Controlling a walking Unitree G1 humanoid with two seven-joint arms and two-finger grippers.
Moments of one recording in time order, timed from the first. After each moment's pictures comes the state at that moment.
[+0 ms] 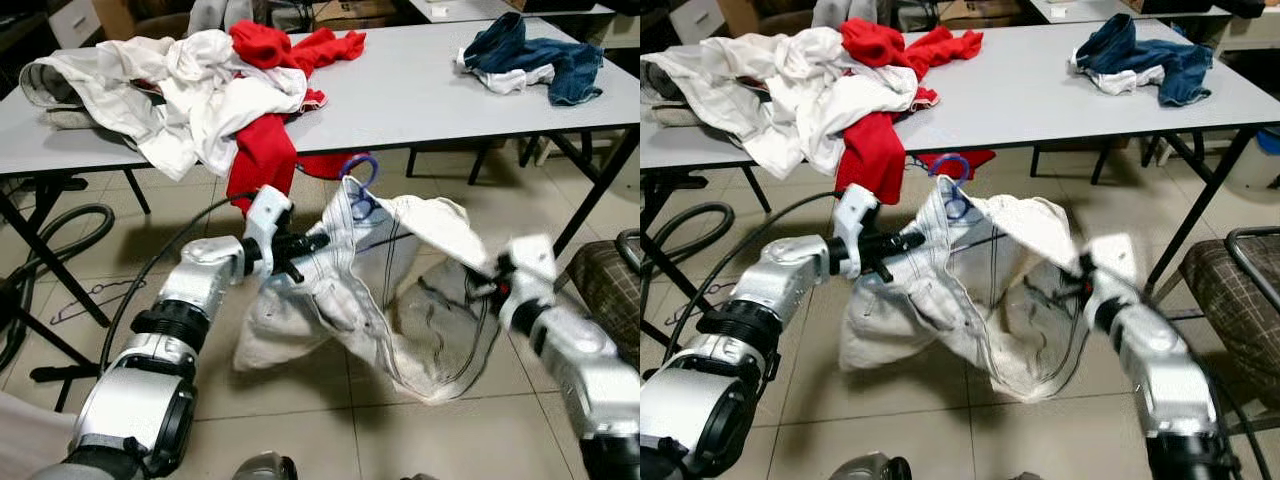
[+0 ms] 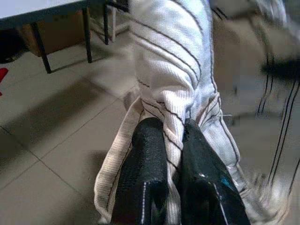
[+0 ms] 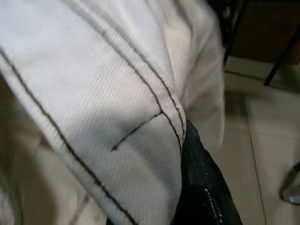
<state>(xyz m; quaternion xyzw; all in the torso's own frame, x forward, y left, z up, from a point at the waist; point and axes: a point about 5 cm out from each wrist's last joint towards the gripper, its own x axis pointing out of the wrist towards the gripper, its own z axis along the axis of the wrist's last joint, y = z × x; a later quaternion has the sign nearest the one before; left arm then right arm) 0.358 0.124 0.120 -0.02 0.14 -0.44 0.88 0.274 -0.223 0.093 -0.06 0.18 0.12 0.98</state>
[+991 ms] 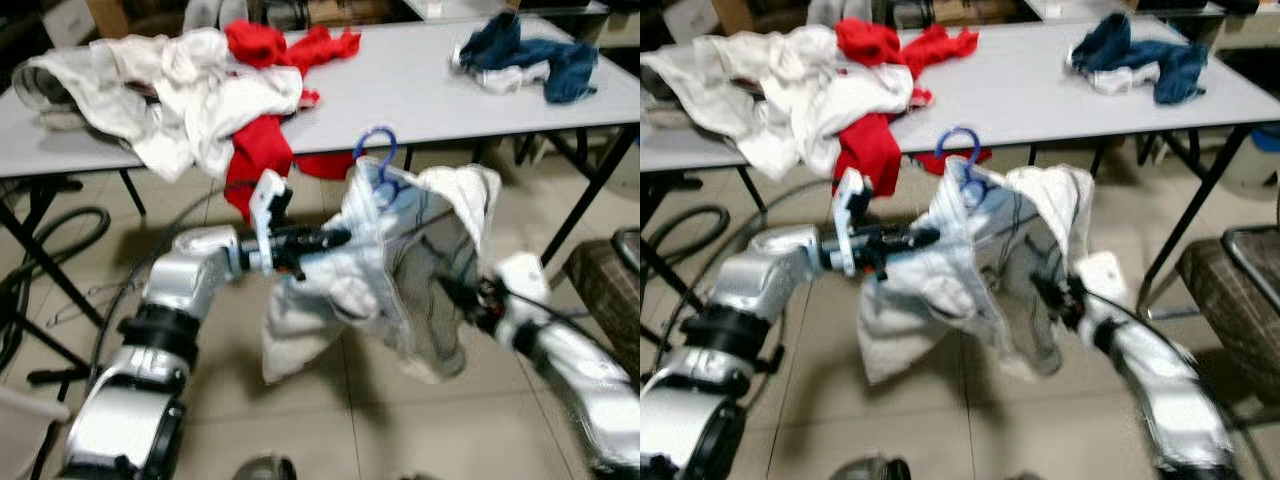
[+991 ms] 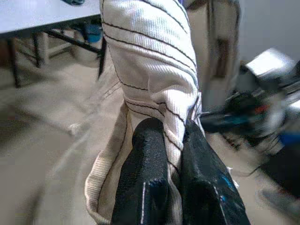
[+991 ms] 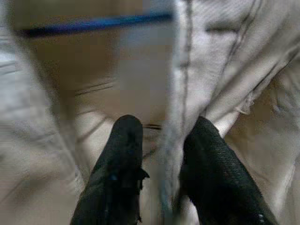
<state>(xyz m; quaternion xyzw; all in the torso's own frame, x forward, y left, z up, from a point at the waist) 0.340 0.115 0.153 -0.06 0.11 -0.57 0.81 0.247 -0.220 0.103 -0.07 0.11 0.27 0.95</state>
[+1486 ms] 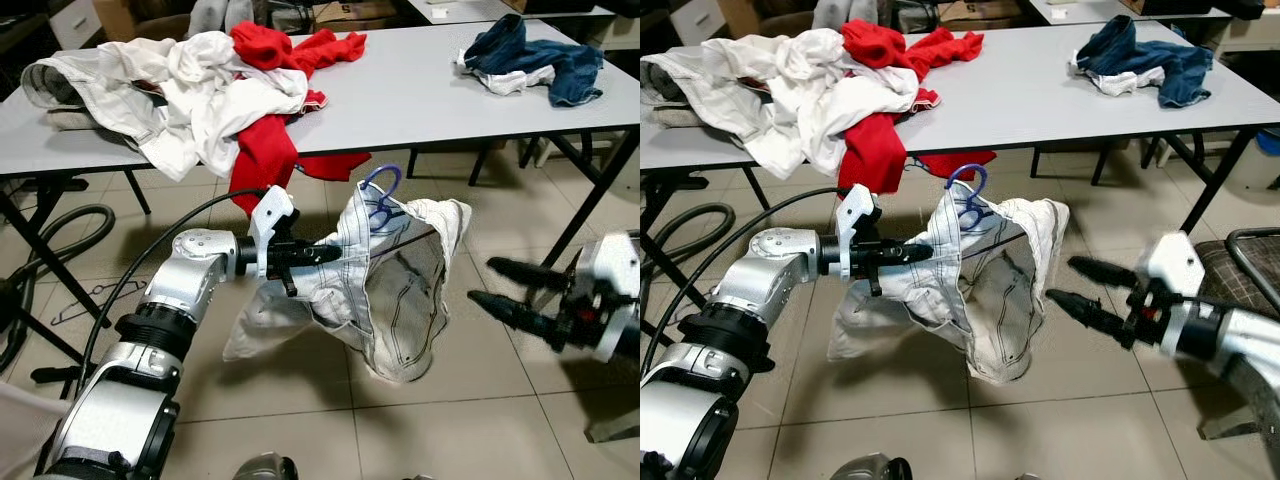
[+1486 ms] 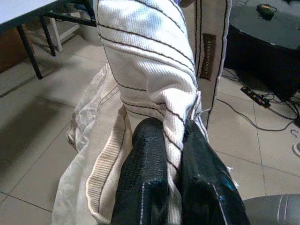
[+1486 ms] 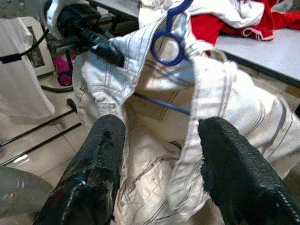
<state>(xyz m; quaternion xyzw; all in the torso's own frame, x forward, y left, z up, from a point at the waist) 0.341 0.118 0.140 0.05 0.11 -0.58 0.80 0.224 -0.247 0.188 -0.10 0.08 0.41 0.90</state>
